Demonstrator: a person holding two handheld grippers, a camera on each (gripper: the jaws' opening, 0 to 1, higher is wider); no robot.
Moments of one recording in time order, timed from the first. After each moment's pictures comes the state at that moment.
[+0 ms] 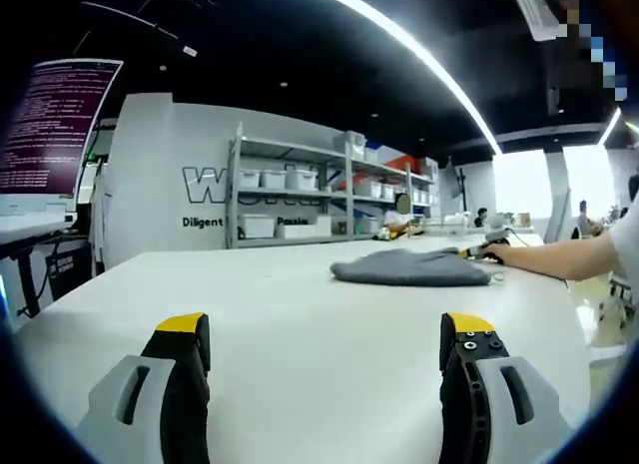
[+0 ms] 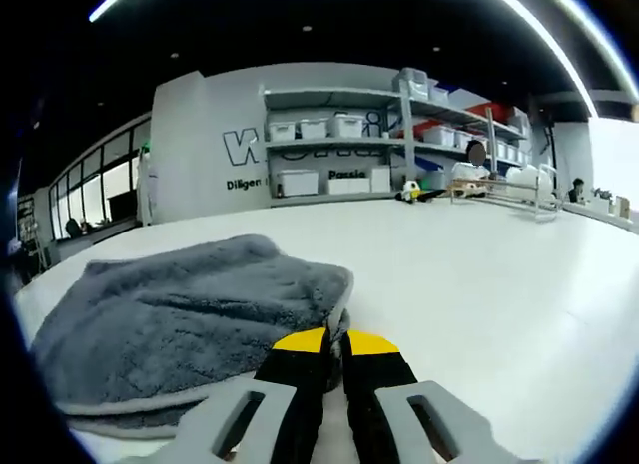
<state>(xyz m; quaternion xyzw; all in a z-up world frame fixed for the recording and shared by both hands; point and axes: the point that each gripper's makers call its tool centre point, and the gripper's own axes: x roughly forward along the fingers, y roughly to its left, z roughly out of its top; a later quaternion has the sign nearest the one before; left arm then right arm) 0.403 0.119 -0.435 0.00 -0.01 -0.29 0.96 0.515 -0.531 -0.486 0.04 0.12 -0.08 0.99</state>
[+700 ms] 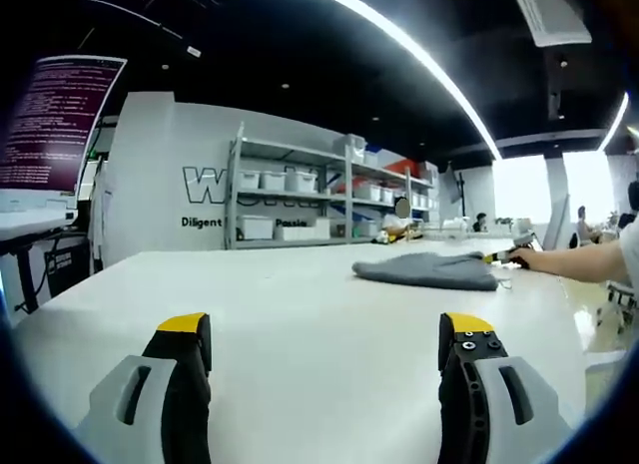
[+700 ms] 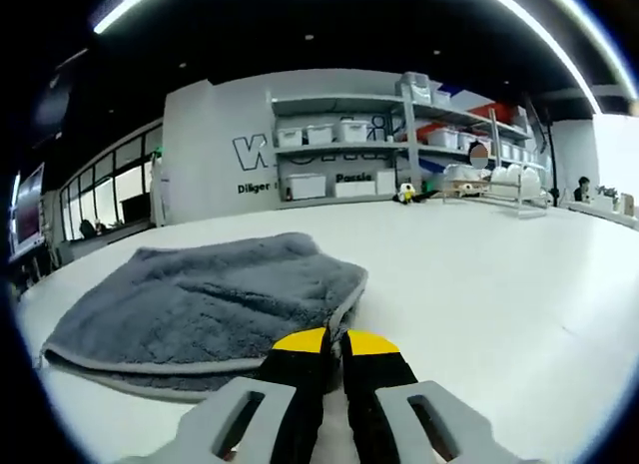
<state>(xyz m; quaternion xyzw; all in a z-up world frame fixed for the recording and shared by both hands) 0.403 0.119 -0.432 -0.01 -0.01 -0.29 0.96 0.433 -0.552 -0.483 0.05 0.11 -0.06 0.99</state>
